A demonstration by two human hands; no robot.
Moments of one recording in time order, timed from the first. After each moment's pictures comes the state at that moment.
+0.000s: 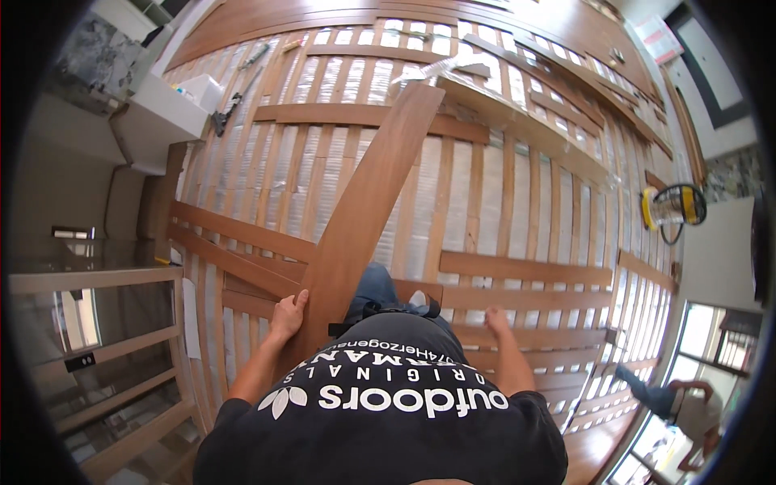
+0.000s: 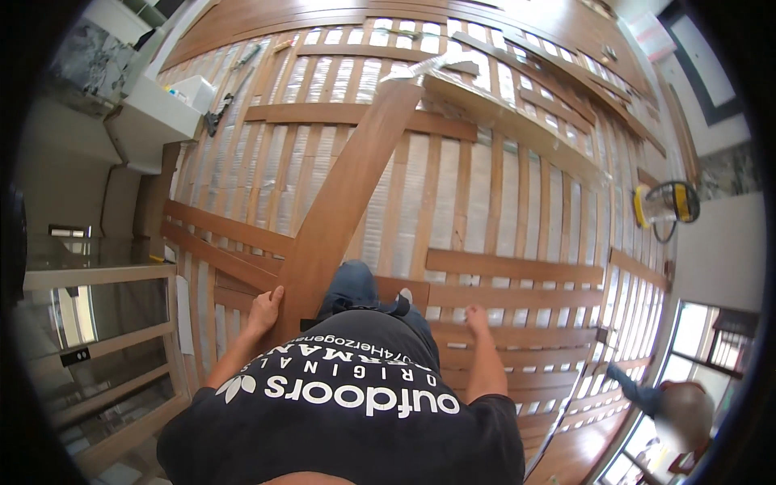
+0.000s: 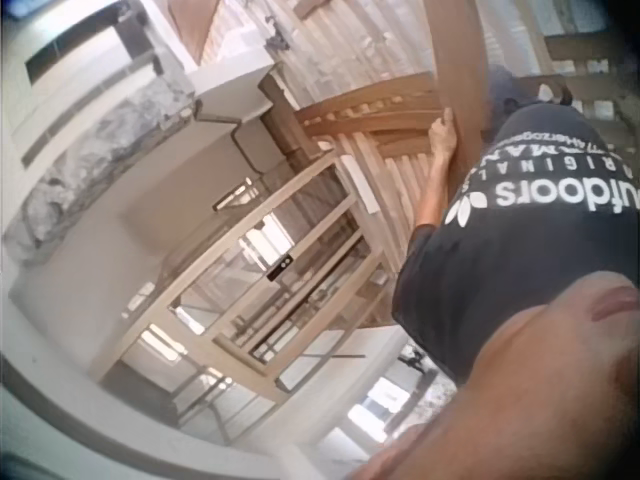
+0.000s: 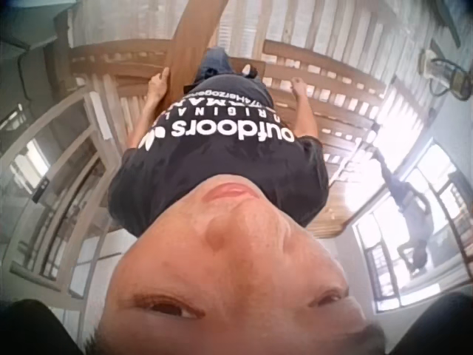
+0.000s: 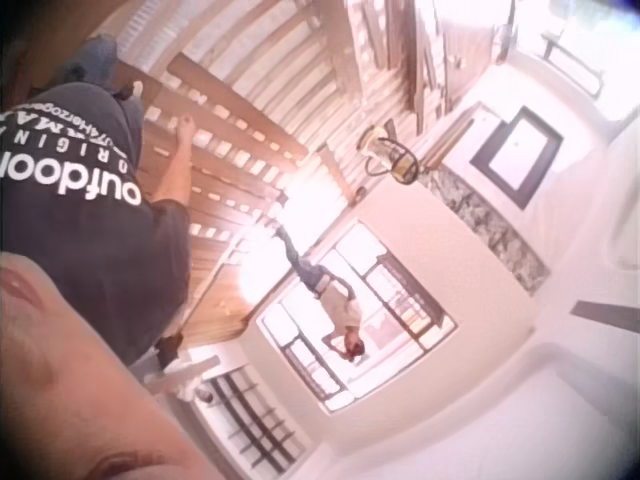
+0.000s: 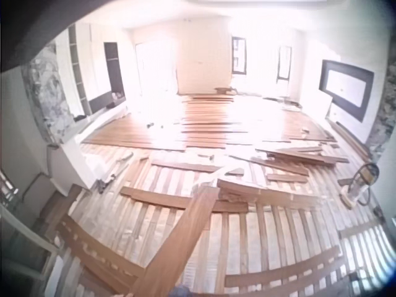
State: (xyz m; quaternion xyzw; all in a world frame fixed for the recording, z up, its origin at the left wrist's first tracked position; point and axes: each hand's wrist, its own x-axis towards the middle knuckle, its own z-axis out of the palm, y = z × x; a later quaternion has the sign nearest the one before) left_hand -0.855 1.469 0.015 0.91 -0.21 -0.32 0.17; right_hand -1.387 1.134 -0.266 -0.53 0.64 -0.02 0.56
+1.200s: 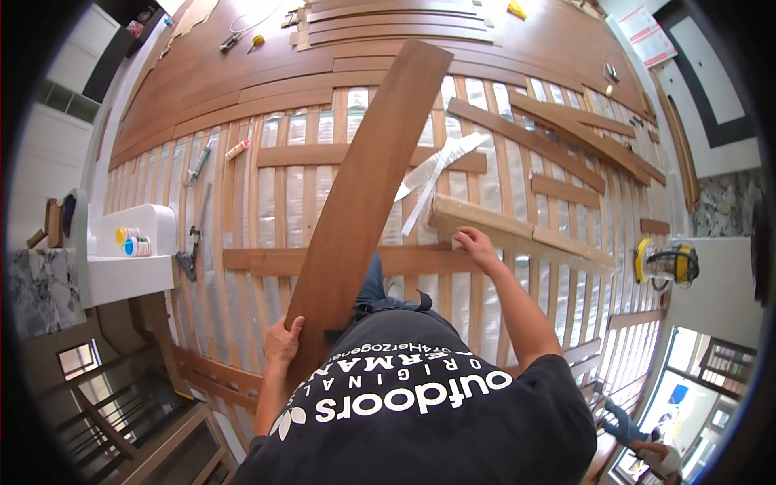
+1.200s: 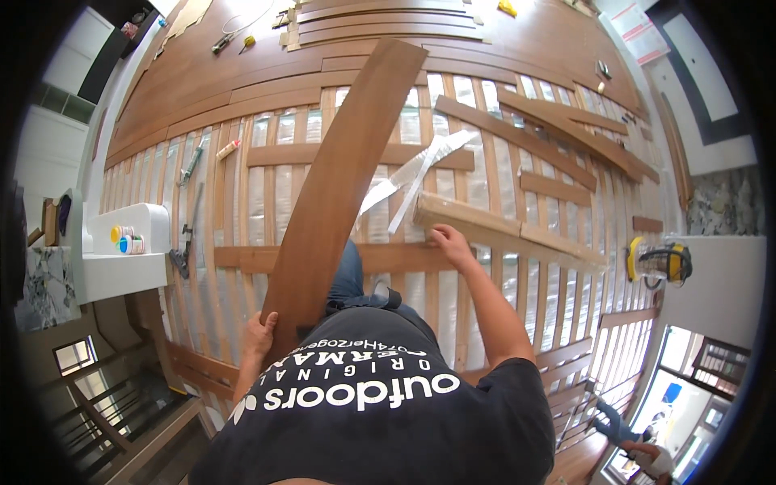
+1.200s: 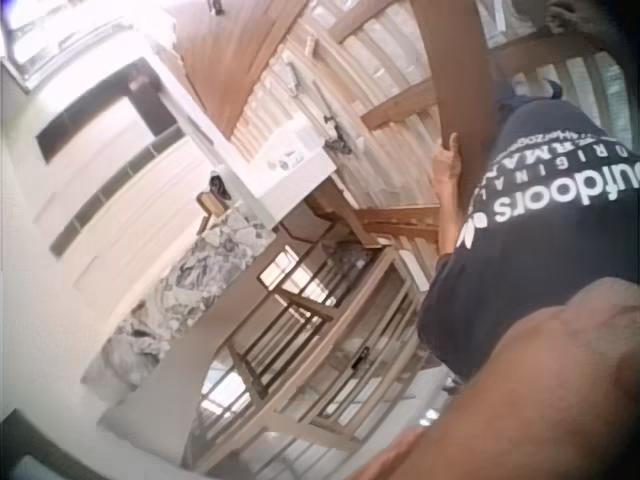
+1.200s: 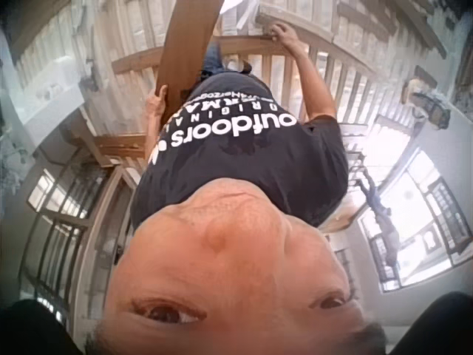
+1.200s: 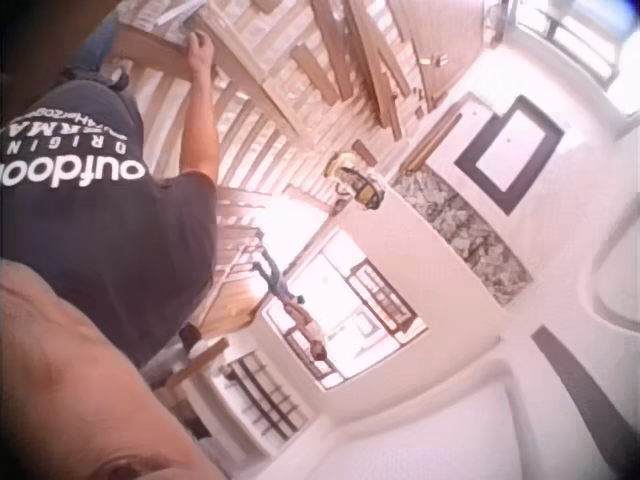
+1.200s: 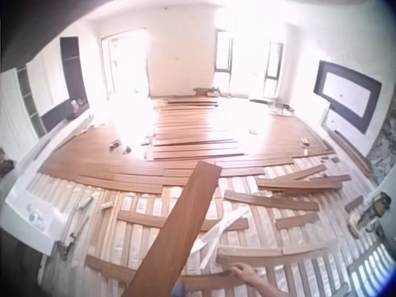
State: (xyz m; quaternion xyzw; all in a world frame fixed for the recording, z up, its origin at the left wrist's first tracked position) left_hand -0.136 0.680 0.015 0.91 -0.22 -0.29 0.21; right_hand -0.447 0.240 -0.110 -0.56 0.47 -0.11 0.67
